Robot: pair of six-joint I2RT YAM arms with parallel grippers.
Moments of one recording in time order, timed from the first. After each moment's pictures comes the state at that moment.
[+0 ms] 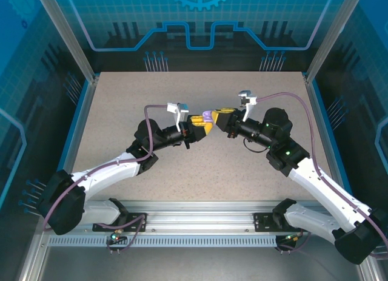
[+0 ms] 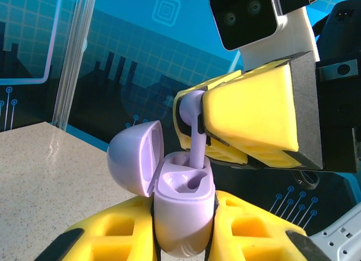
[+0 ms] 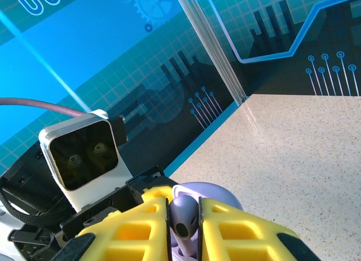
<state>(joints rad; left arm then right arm) -0.65 1.28 0.72 0.75 0.52 -0.45 0.58 0.98 0.90 0.04 -0.38 0.53</state>
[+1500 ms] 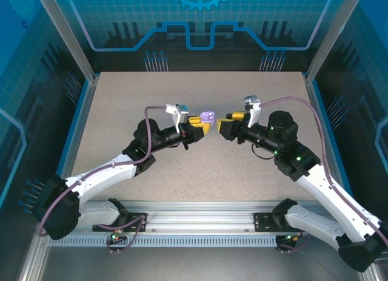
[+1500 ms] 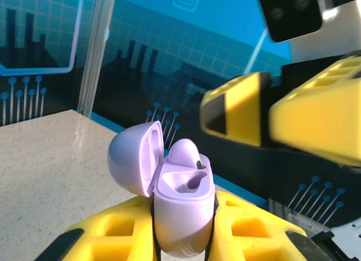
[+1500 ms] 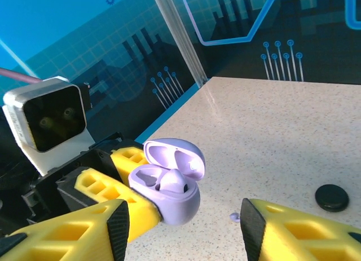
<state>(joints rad) -0.65 1.22 0.72 0.58 0.45 -0.37 0.58 0.88 0.94 -0.24 -0.26 0.39</state>
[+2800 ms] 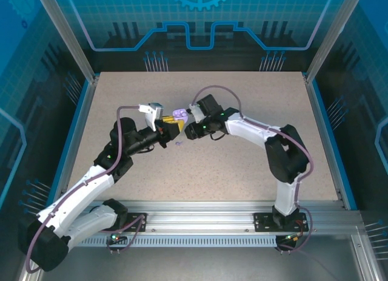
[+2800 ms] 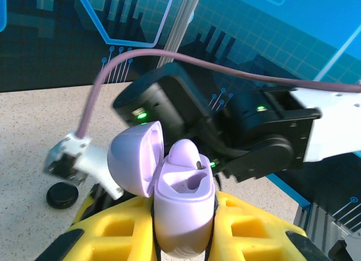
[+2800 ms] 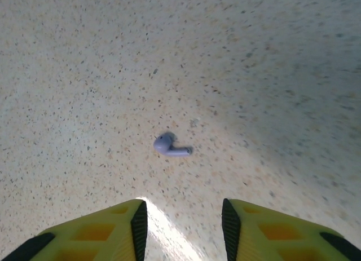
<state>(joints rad) -0.47 0.93 0.72 0.12 0.40 -0.38 0.65 1.93 1.42 -0.46 -0.31 0.17</state>
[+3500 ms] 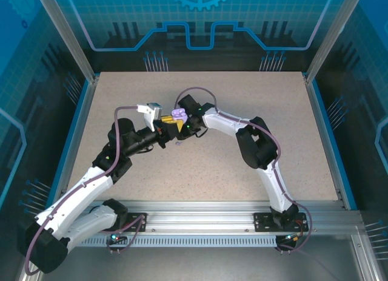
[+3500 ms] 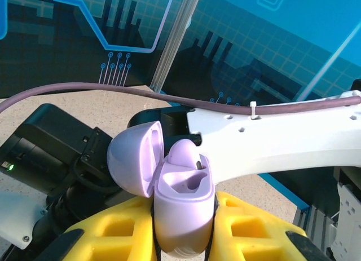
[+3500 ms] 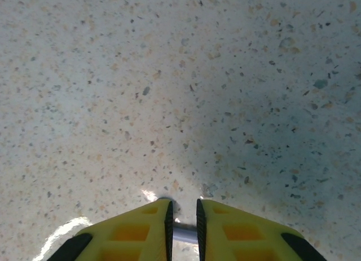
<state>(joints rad) -0.47 0.91 0.72 0.12 0.40 -0.38 0.70 2.28 1.81 -0.66 -0.30 0.14</state>
